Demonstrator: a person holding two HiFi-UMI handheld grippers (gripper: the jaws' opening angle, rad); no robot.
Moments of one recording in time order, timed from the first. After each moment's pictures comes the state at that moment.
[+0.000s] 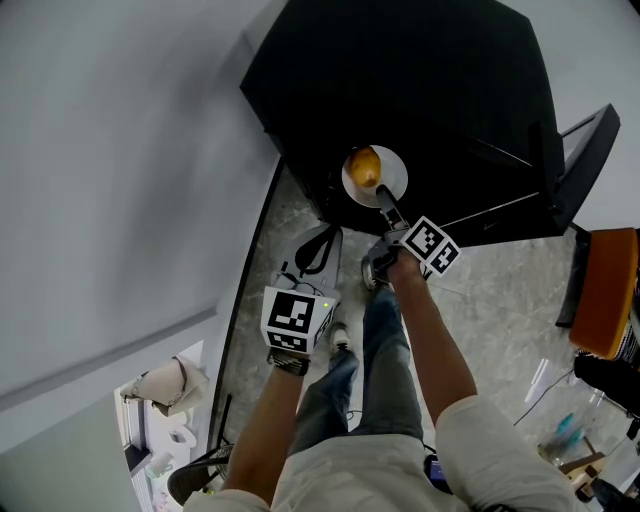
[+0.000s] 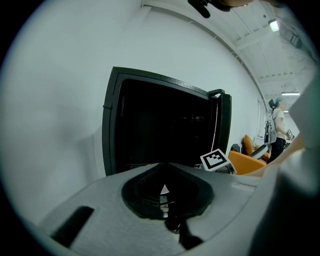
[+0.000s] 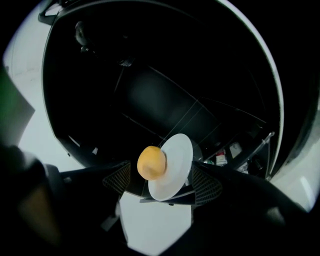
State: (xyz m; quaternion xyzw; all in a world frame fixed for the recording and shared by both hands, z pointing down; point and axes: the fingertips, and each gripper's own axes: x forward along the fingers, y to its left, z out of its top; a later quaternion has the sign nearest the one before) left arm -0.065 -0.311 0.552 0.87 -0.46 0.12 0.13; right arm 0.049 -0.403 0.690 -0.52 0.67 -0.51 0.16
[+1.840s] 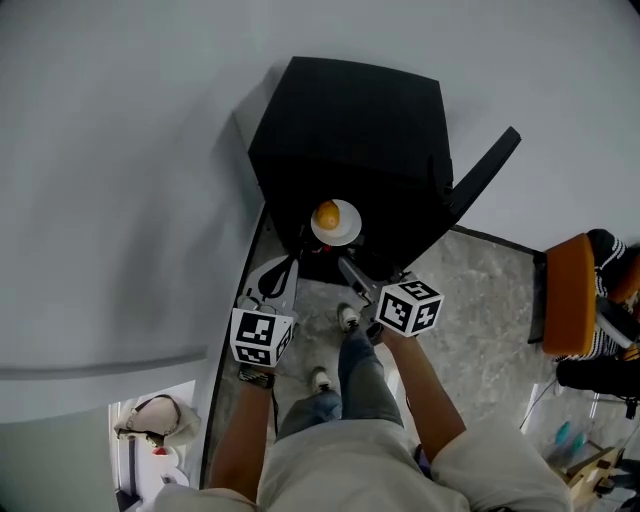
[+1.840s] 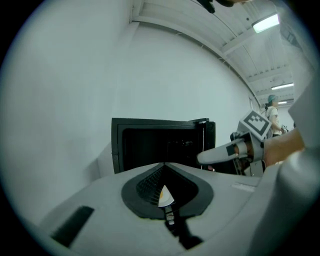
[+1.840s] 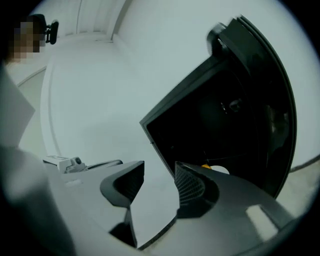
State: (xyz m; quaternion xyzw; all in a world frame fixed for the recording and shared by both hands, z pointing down) left arm -0.091 -0.266 0.449 0.88 -0.45 0.10 0.06; right arm 0.011 -0.275 0.471 -0.42 0.85 -0.30 0.02
